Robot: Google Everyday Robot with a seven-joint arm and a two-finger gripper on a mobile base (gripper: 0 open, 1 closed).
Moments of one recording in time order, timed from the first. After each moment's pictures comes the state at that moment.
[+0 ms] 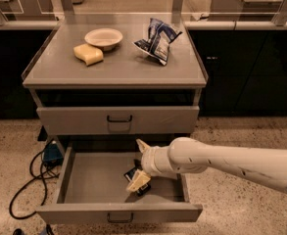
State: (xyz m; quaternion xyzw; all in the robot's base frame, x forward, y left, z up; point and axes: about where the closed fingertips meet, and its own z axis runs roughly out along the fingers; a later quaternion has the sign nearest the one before) arm 0.567 0.021 0.529 -0.61 0.68 0.15 0.38
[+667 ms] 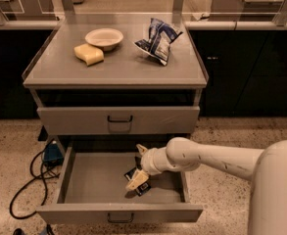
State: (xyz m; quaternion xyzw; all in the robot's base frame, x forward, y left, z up) arm 0.601 0.021 0.459 -0.58 0.70 0.20 0.36
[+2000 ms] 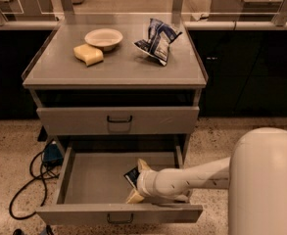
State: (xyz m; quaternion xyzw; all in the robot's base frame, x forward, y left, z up) arm 0.570 0.026 0.396 -0.58 0.72 0.08 0.38
